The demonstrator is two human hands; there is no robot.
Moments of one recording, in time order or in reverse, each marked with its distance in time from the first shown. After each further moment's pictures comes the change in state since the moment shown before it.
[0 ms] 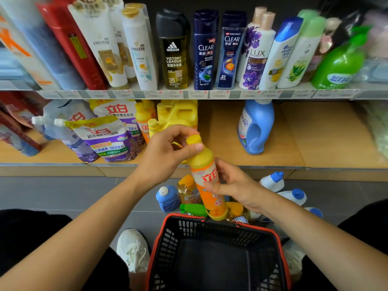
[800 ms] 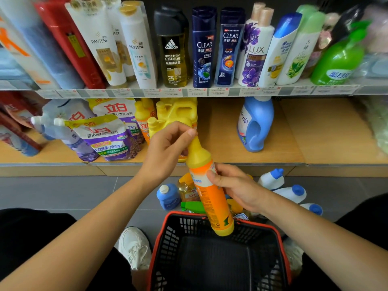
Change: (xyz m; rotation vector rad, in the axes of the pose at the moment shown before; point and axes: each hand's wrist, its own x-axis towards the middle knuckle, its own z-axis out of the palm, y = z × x) left_hand 0.001 -0.006 0.008 -0.066 0.059 -0.023; right_hand -0.005 -0.002 0.007 0.216 -0.020 0.065
